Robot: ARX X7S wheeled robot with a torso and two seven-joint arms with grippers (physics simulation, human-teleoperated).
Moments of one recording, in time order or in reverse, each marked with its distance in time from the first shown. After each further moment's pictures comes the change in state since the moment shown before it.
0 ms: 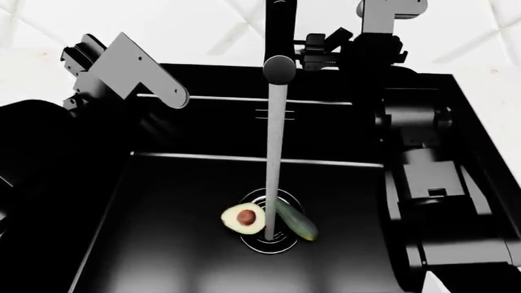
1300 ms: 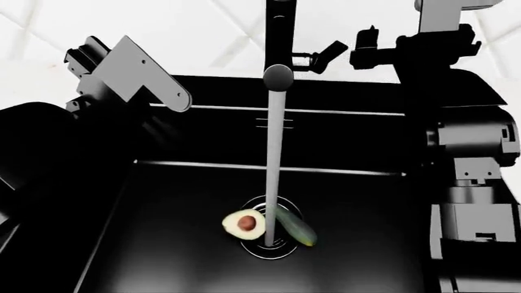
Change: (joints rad) left arm 0.002 0.000 0.006 0.012 -0.003 -0.001 -0.001; right arm -0.176 0.178 0.010 -0.501 -0.070 0.209 0.041
